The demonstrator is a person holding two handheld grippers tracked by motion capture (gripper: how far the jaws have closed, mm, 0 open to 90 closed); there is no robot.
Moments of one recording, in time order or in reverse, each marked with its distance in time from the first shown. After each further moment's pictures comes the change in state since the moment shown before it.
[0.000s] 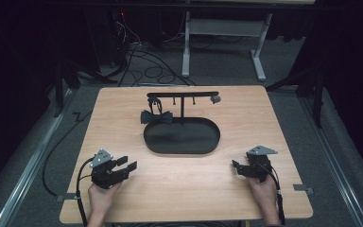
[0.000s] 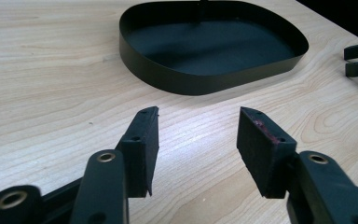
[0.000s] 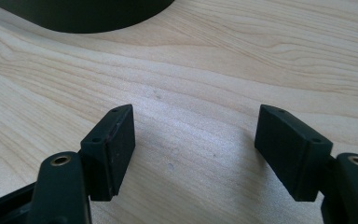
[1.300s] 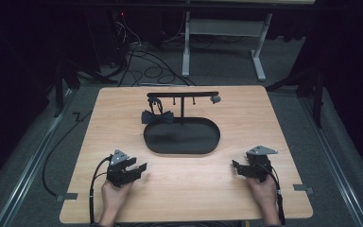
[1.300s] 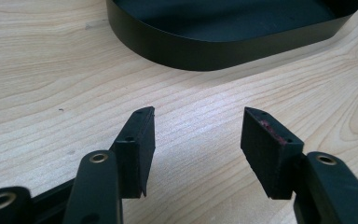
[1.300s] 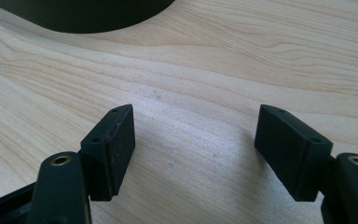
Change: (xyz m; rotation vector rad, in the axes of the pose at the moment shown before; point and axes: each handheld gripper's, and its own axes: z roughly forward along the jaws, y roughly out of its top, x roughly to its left) left arm -0.009 -0.011 0.046 0.096 0.067 0.024; right arm 0.000 0.000 0.000 0.000 0.000 0.000
